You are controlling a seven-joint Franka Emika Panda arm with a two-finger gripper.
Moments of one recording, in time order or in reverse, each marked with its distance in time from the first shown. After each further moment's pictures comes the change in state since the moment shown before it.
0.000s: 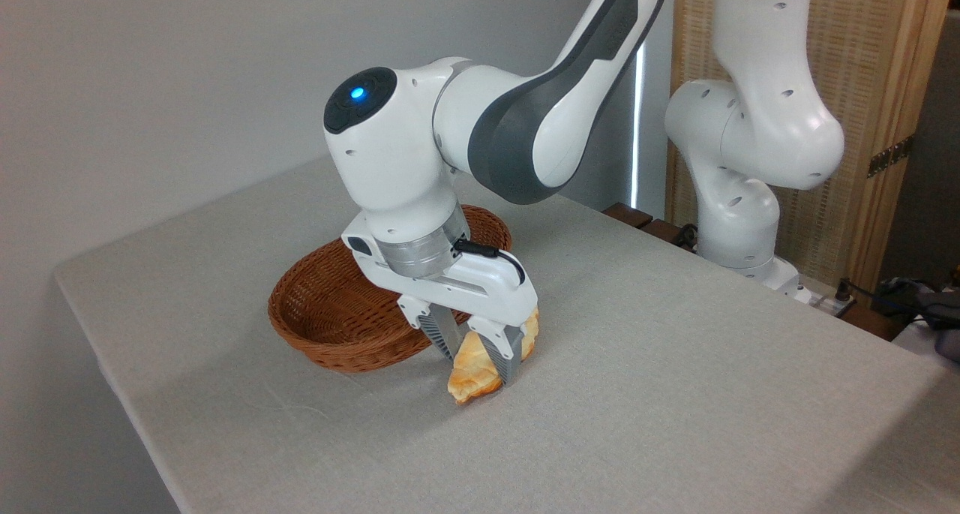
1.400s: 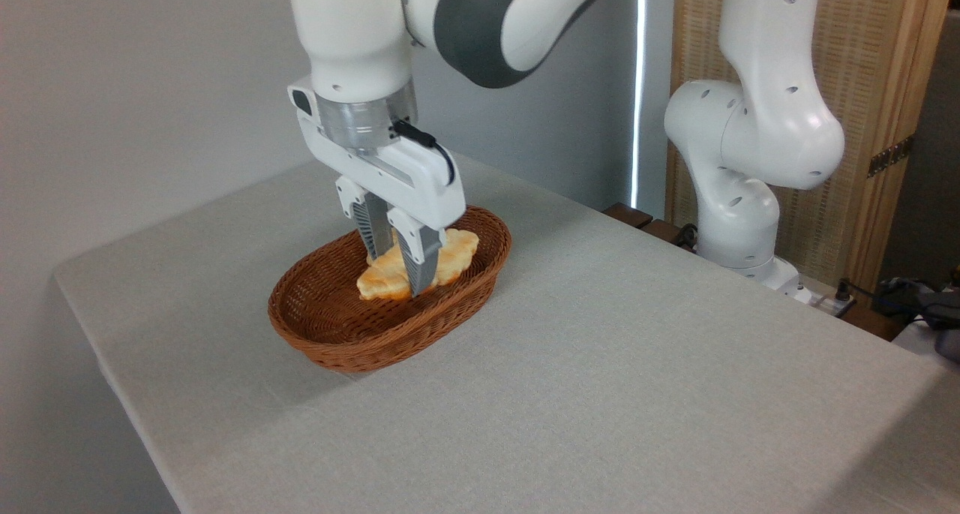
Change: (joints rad) arm 0.010 -0.095 -0.099 0.161 -0.141 -0.083 0.143
